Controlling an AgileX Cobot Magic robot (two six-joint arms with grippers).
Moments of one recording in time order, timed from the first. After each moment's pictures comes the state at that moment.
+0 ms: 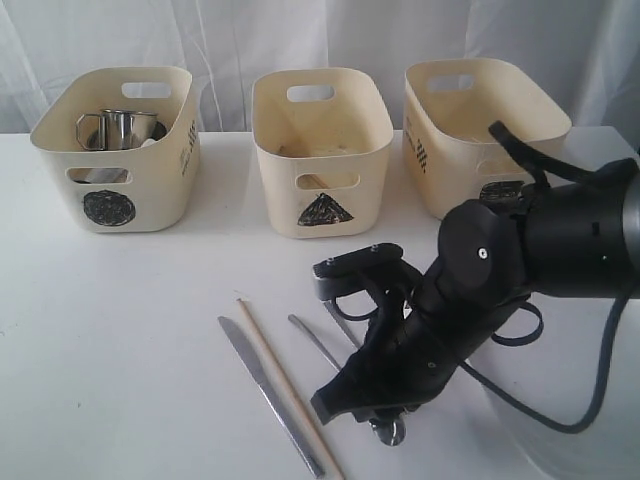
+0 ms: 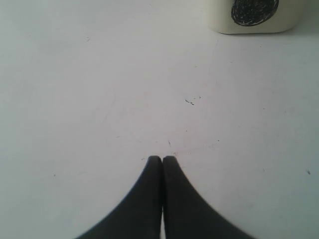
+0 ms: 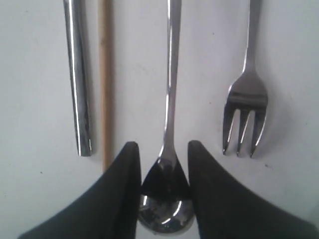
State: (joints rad) left arm -0.08 0.00 0.02 0.42 0.50 -0.39; right arm 0.53 1.65 -0.86 0.32 0.59 -0.16
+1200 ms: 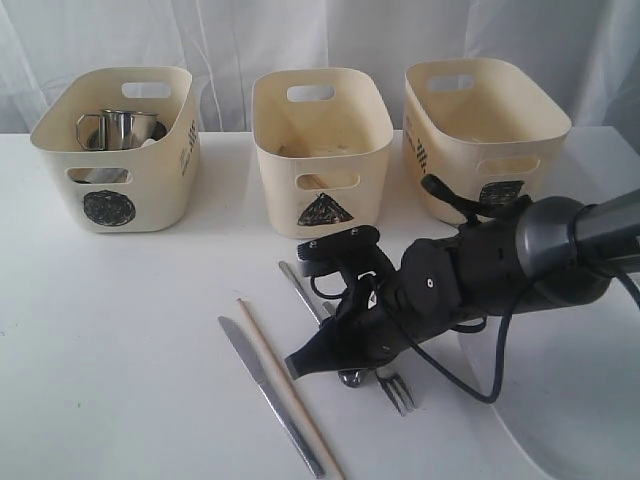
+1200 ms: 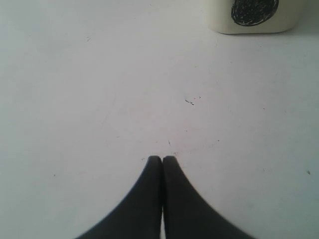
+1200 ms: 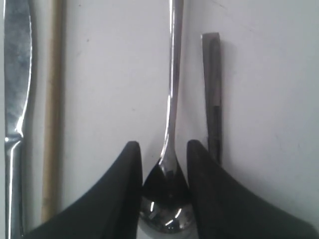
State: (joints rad) left arm -0.08 0.00 0.02 0.42 0.50 -0.39; right arm 0.53 1.86 -0.89 0.32 0.17 -0.20
